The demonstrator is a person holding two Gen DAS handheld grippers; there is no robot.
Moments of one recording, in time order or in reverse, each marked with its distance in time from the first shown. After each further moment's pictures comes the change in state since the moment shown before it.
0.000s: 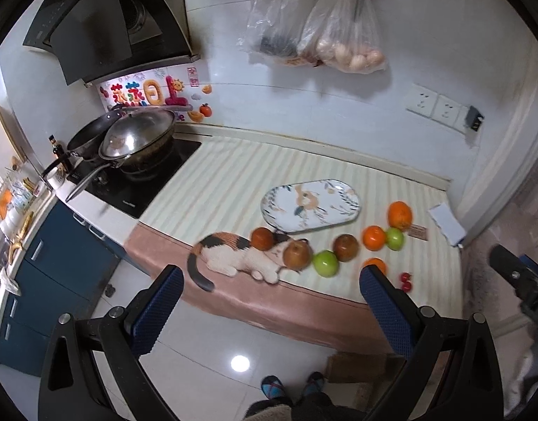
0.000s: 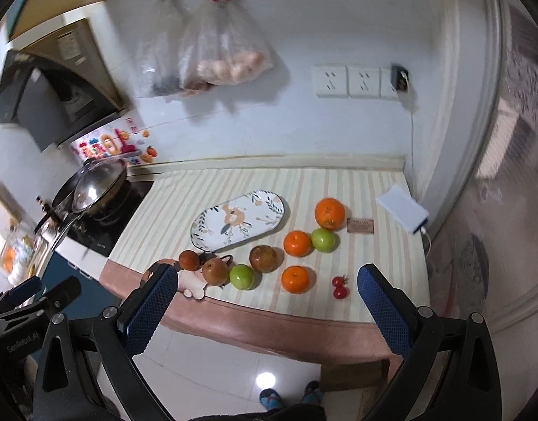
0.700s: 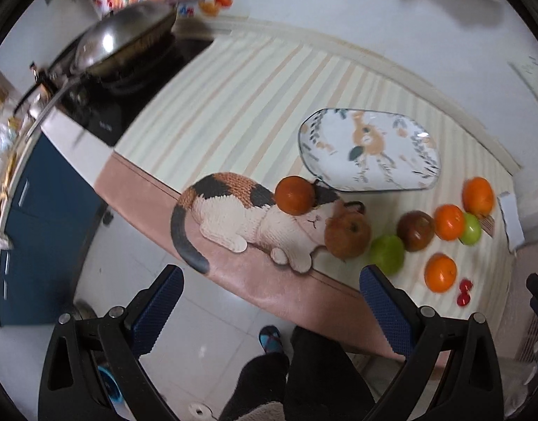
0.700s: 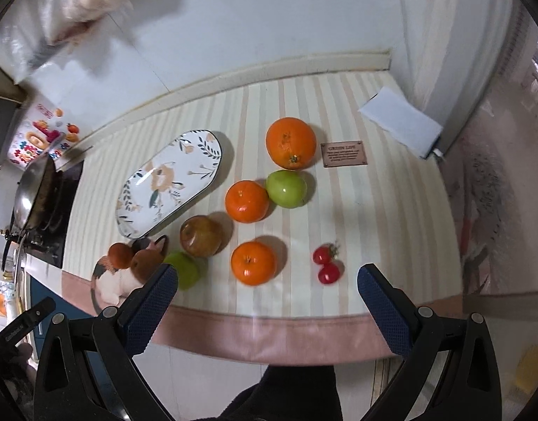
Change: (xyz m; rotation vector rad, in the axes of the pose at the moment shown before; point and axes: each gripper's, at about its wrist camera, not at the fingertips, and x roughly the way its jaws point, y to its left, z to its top) left arm 0.228 0.036 0.026 -0.144 0.423 0.064; right arm 0.234 -0.086 0.023 0.173 0.326 -0.079
